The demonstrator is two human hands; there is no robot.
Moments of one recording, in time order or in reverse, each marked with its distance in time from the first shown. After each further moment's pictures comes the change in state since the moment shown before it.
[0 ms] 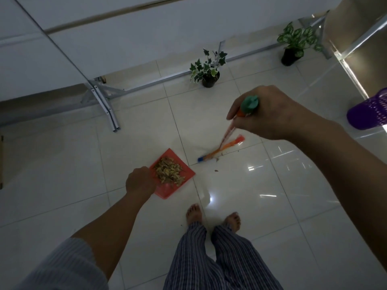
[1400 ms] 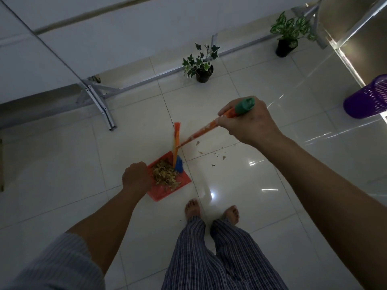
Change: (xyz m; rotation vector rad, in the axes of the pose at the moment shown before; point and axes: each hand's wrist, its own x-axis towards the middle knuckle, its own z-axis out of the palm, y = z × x) left_hand -0.011 0.011 0.010 0.132 0.040 0.076; right_hand -0.015 0.027 0.051 0.487 0.298 0.355
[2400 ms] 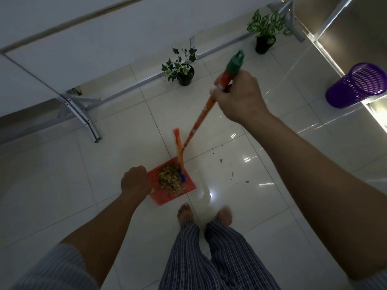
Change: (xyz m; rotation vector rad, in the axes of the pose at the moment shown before) left_hand 0.018 0.061 0.024 -0.006 -0.039 0.052; right_hand 0.053 0.017 -0.058 -0.011 0.218 -0.156
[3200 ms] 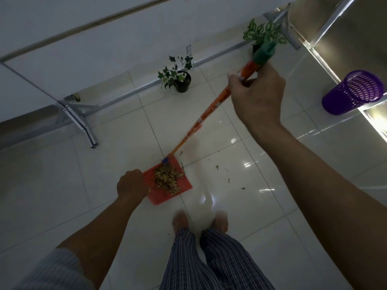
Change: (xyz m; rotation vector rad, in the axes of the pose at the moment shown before) left_hand 0.002 0.028 0.000 -0.019 0.055 -0.037; right_hand 0.002 0.016 -0.045 0.124 0.392 -0.097
